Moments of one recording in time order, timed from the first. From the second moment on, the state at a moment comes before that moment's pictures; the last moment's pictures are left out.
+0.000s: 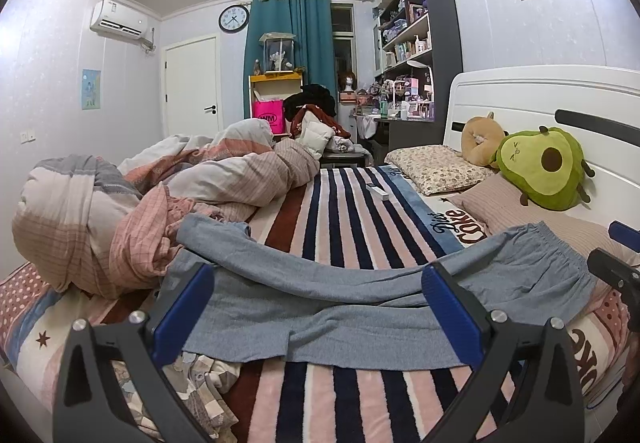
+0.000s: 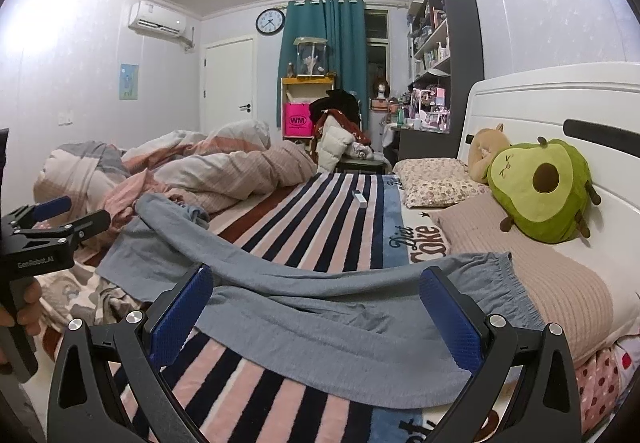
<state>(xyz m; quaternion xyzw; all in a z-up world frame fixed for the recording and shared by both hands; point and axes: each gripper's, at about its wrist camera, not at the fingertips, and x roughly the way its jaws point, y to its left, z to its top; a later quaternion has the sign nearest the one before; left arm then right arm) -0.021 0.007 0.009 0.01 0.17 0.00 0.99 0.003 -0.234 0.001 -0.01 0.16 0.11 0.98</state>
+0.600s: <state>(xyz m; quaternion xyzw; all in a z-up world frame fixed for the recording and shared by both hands) -0.021 0.009 0.007 0.01 0.17 0.00 0.99 0.000 -0.232 0.001 -0.01 0.15 0.10 0.98</state>
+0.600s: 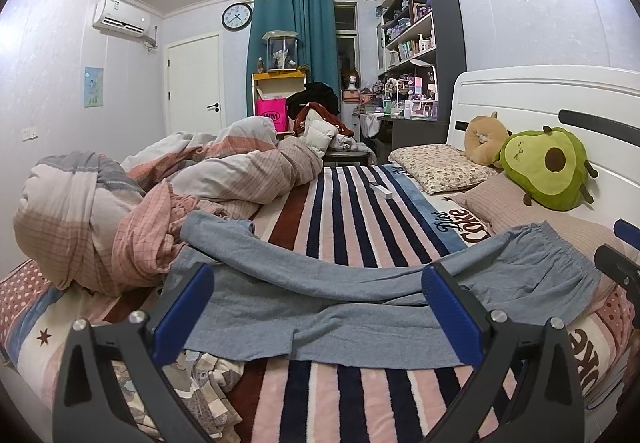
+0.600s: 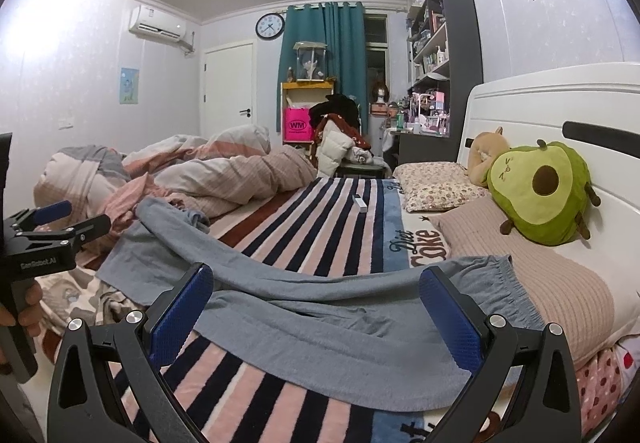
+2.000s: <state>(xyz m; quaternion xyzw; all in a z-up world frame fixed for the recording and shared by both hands) 0.126 0.068 -0.209 -0.18 0.43 -0.02 0.88 0.087 -0.363 -0.218 0.21 0.42 0.03 0.88</state>
